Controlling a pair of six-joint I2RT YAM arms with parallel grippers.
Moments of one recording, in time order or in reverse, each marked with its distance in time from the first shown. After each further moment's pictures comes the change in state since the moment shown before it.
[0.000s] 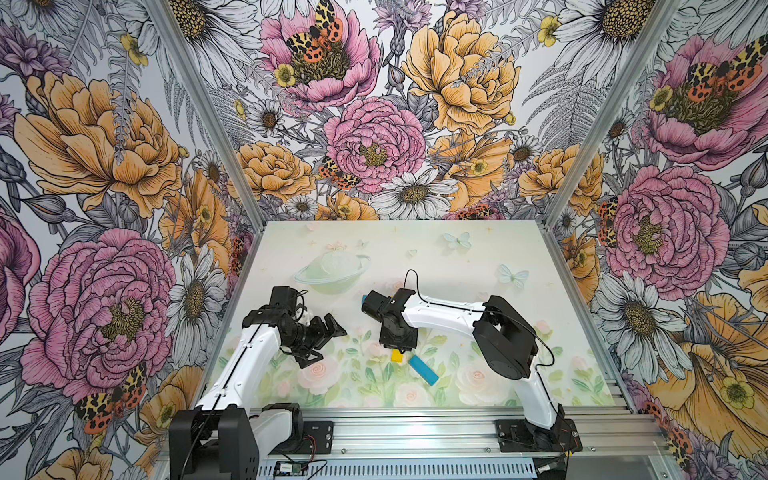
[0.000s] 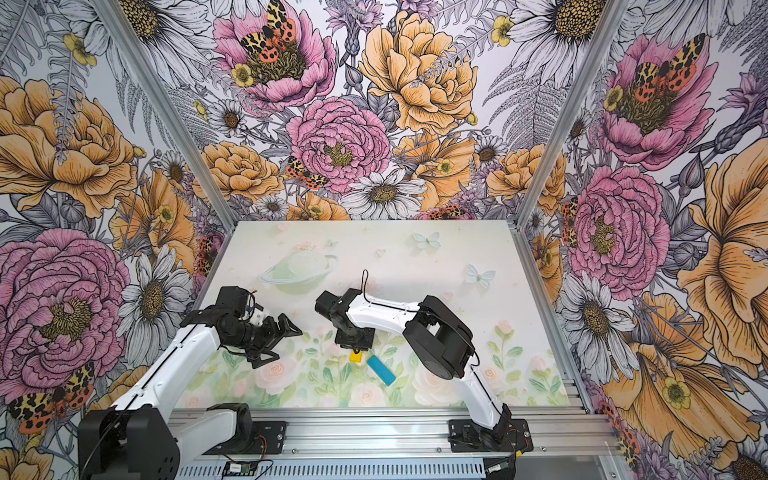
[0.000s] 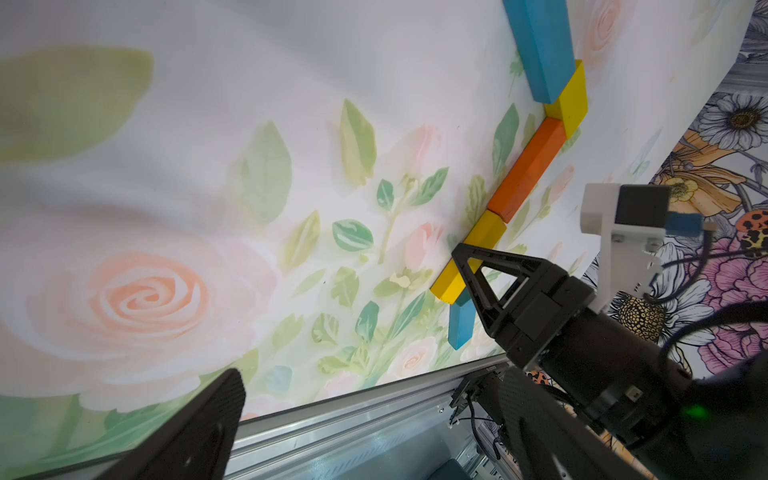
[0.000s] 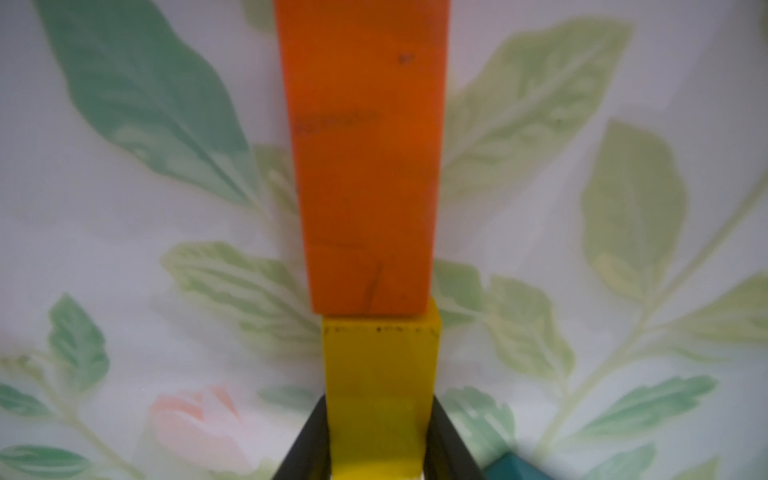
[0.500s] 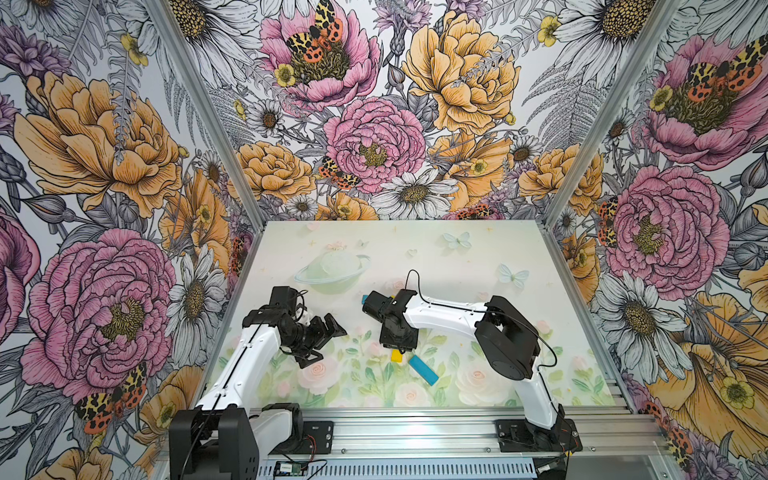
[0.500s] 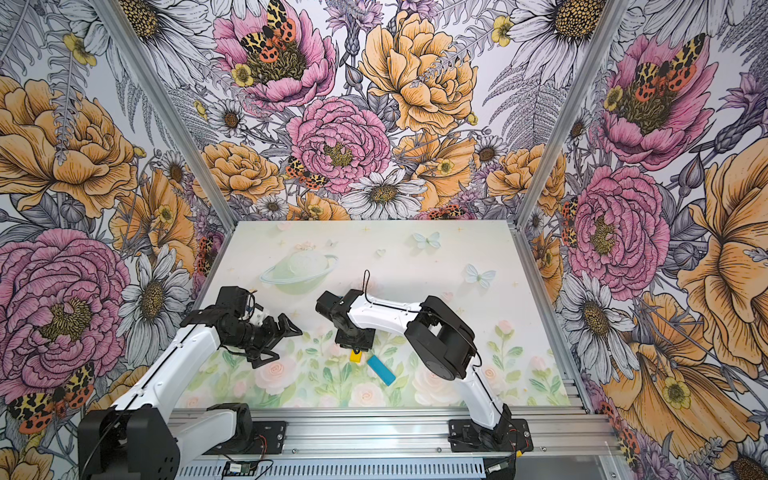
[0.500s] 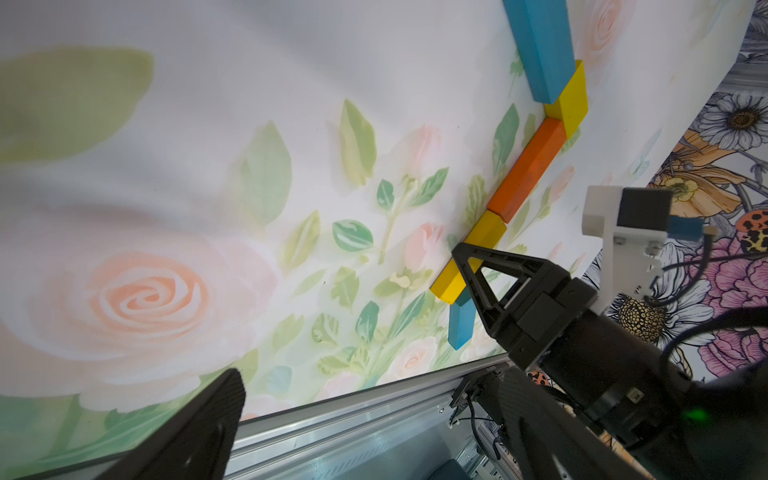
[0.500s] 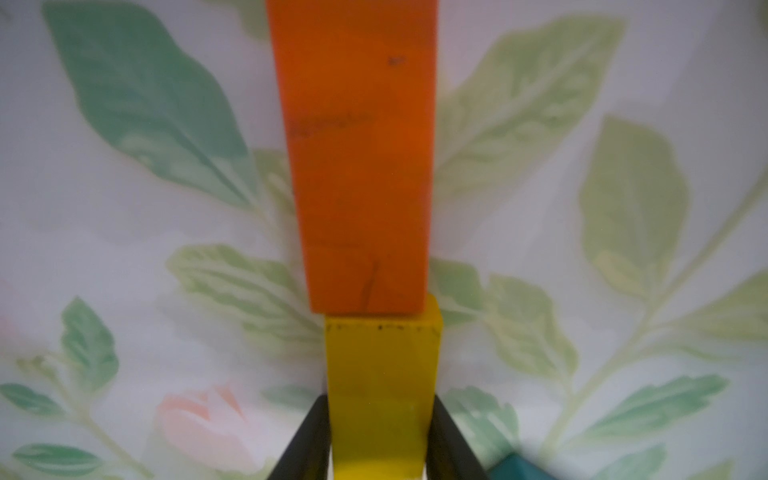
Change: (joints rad) left arm 0.000 0.000 0.000 0.000 0.000 0.000; right arm 0.000 -0.015 -0.023 0.026 0.001 0.026
